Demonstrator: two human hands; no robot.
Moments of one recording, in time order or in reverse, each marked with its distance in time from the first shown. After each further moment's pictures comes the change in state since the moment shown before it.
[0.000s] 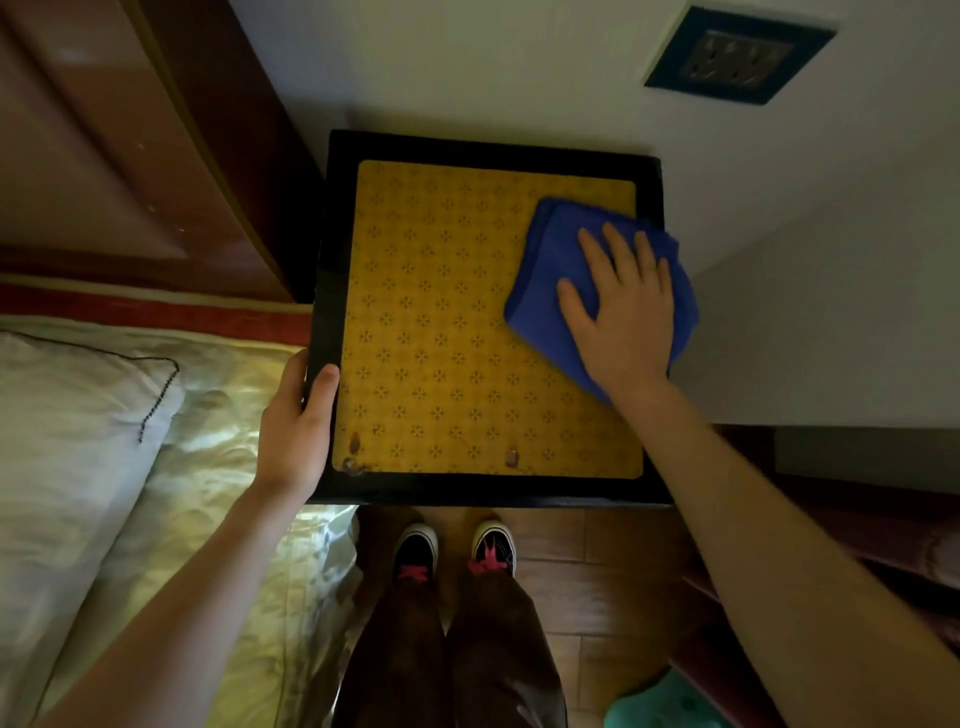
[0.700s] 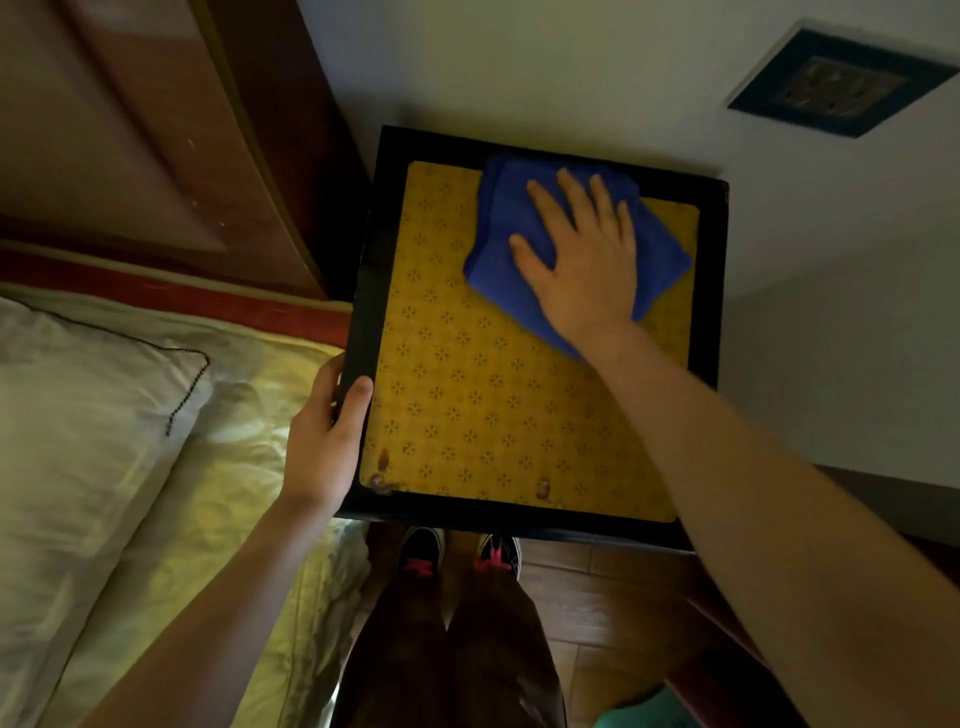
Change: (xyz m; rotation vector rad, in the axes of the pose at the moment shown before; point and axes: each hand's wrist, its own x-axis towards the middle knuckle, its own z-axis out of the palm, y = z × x) left_hand 0.002 0.000 -0.001 -0.068 0.009 -0.067; right_hand 0.079 -0.070 0.029 -0.048 -0.086 -0.157
